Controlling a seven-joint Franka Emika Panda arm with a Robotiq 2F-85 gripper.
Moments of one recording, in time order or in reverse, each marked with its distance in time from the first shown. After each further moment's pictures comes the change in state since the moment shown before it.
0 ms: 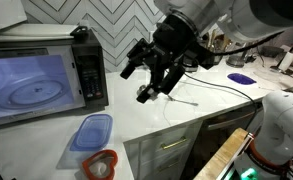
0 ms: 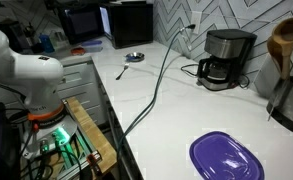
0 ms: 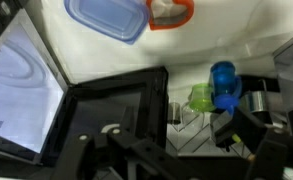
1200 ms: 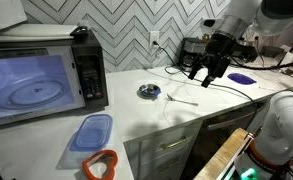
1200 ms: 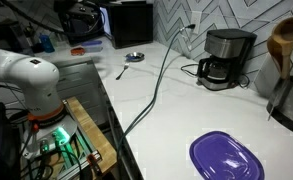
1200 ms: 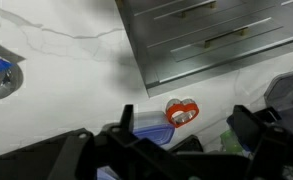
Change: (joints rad) arm -0.314 -0.435 -0.277 -0.282 -0.138 -0.576 0.113
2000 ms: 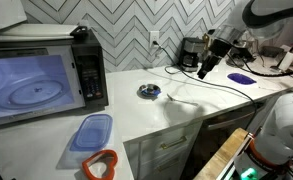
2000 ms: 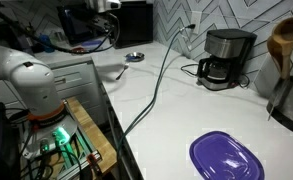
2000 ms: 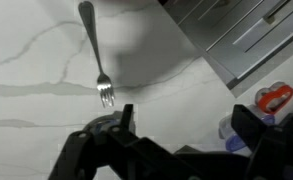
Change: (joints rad) arm -0.229 0.064 -0.140 -0.021 -0.146 0.035 0.189
